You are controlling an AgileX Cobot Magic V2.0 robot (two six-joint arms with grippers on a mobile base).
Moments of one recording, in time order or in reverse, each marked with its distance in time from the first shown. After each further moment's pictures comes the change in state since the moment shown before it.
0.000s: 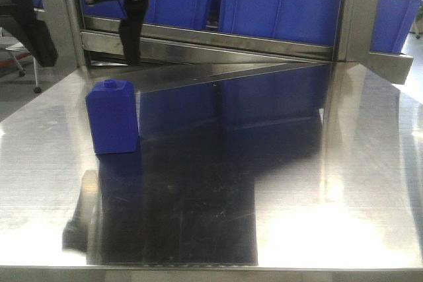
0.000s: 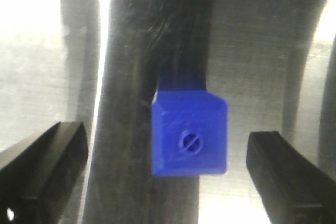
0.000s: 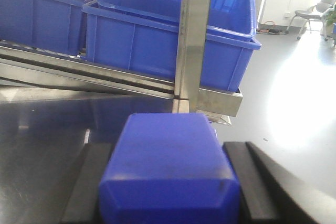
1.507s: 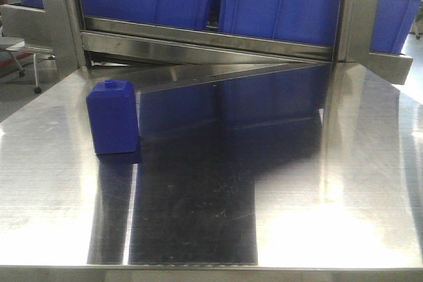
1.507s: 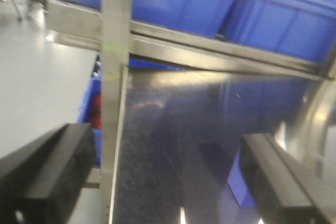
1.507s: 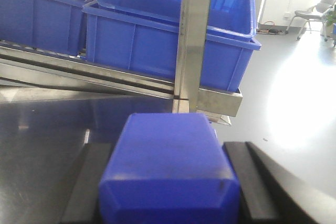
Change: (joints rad) left arm 0.385 -1.326 1.193 -0.172 -0.986 0.543; right arm 0.000 0.000 0.000 0.000 0.000 0.000
